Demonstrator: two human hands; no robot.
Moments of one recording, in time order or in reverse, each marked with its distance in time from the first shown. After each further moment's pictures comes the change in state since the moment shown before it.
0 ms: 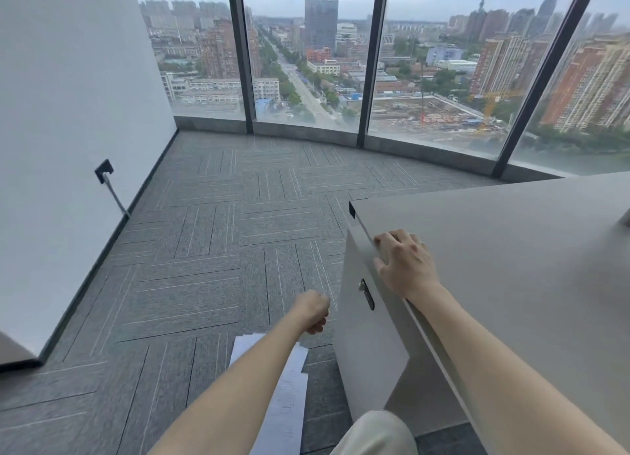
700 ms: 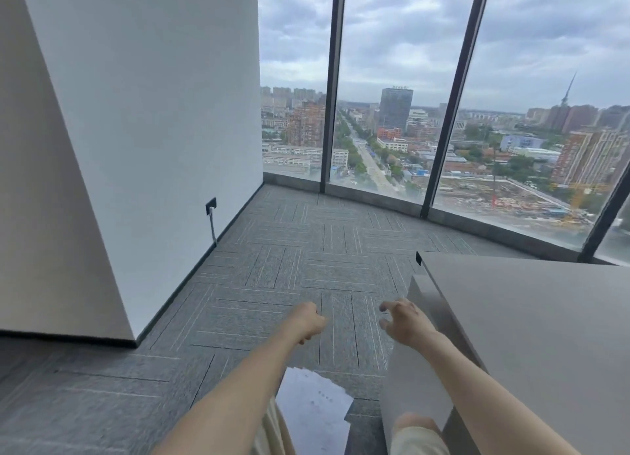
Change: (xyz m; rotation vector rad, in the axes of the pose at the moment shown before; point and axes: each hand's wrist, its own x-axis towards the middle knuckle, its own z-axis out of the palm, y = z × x) left_hand -0.148 -0.068 -0.113 0.205 0.290 0.025; right_hand -0.066 -0.109 0.014 -0.001 -0.341 -0.175
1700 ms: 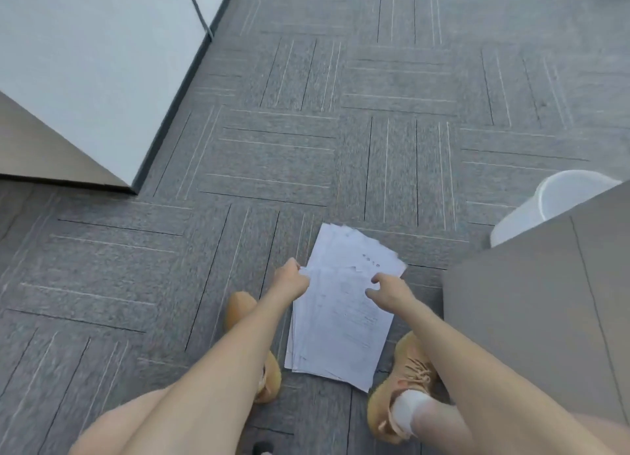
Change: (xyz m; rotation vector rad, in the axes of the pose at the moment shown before) left_hand 0.261 -0.274 0.163 -0.127 -0.110 -0.539; right_hand 0.214 0.005 0.384 0.241 -0.721 0.283
